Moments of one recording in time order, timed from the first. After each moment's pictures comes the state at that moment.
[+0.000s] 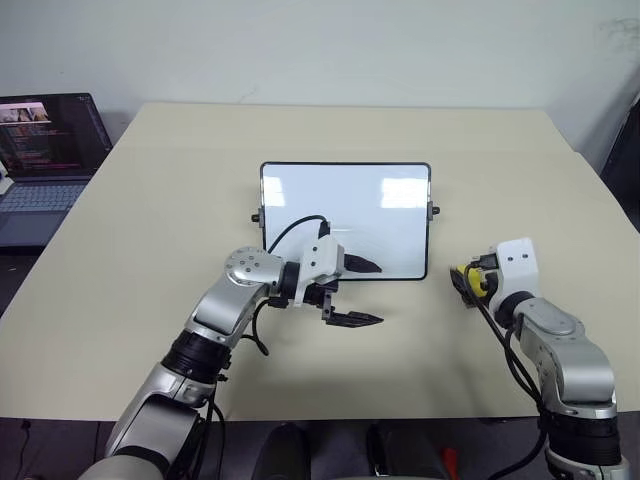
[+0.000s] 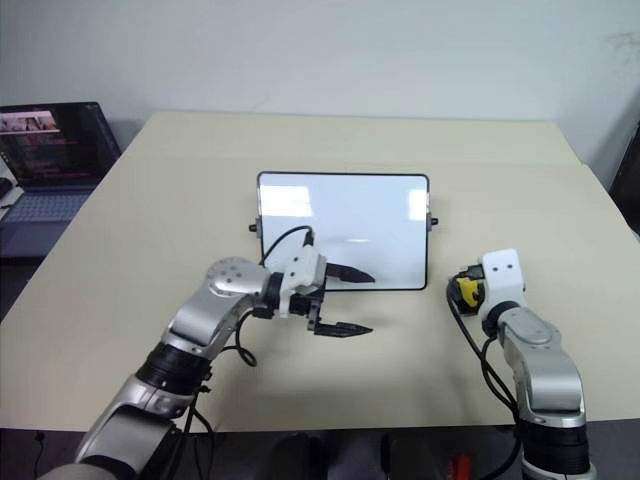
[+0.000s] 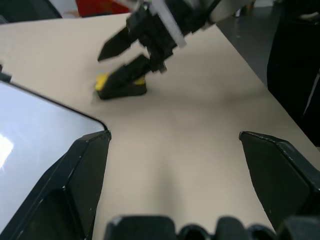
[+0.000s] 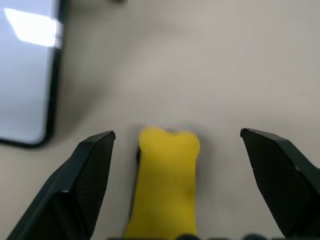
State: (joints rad) left arm -0.54 0.46 -0.29 0.05 -0.26 0.19 -1.22; right arm -0.17 -0.34 -0.15 -0.45 0.10 0.83 0.29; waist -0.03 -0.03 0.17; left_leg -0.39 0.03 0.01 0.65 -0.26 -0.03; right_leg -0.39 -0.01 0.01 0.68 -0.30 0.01
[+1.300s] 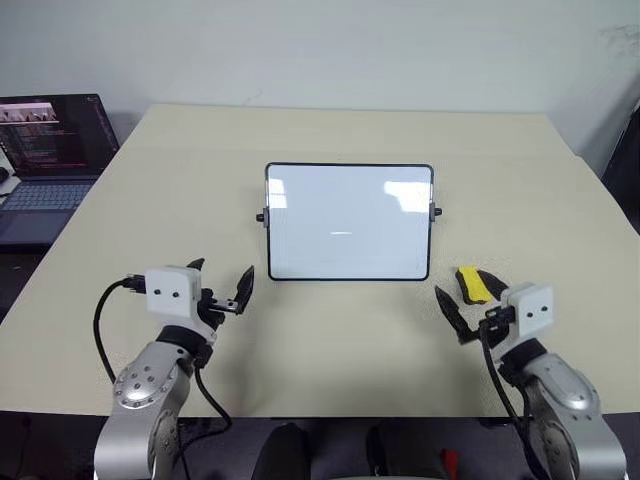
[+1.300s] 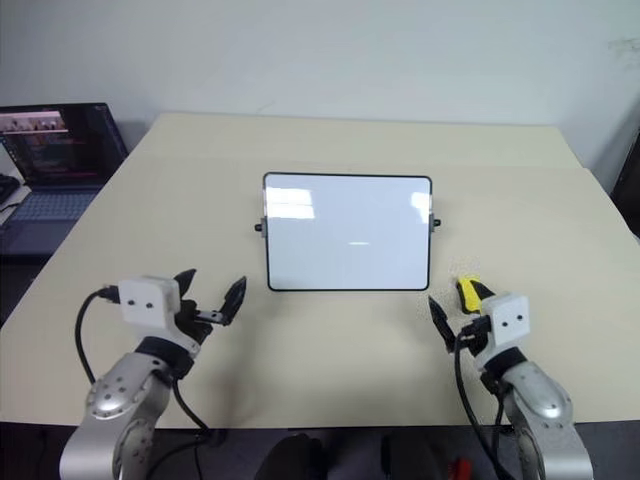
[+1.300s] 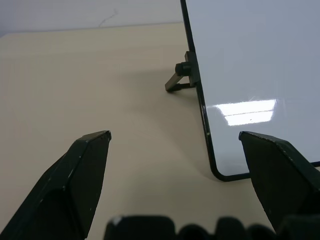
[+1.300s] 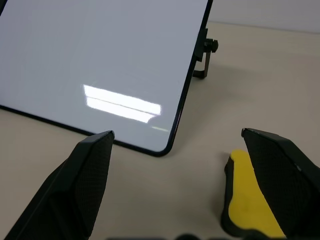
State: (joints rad) left arm 0.15 0.28 0.22 -0.57 -0.25 0.44 -0.24; right arm 0.25 -0.29 -0.13 -0.54 0.23 0.28 0.40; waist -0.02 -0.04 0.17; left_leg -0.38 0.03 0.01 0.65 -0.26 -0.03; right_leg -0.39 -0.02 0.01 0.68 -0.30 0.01
